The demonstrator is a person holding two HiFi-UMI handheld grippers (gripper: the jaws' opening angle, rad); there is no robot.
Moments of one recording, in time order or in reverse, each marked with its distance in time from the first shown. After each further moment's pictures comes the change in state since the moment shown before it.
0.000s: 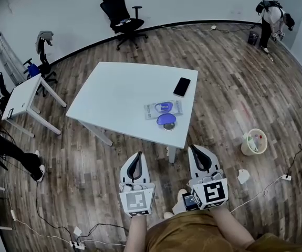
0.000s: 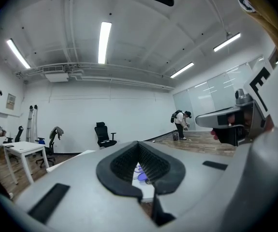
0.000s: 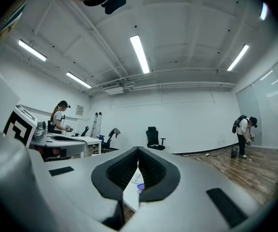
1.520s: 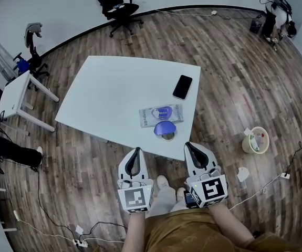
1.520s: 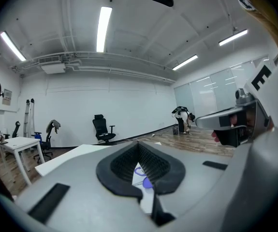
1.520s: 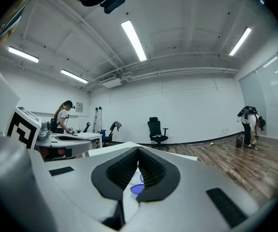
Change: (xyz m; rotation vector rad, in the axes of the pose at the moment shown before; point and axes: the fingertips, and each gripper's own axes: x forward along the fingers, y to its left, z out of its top) left arm 0.127 0.019 -0.035 -0.013 0.080 -0.026; right arm 0.113 -0.049 -0.045 0.071 0.105 0.042
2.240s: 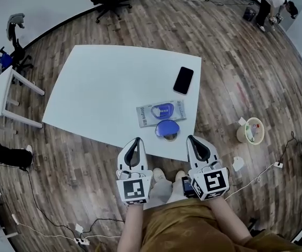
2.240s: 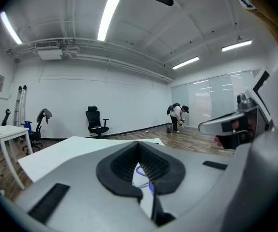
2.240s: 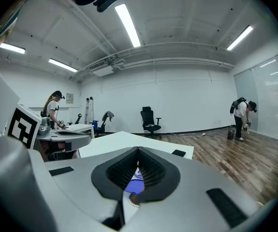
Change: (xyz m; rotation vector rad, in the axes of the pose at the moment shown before) left arm 0.076 0.043 -0.035 -0.069 0.054 -0.099; right arm 0.072 -0.013 -0.037 0.019 0.139 -0.091
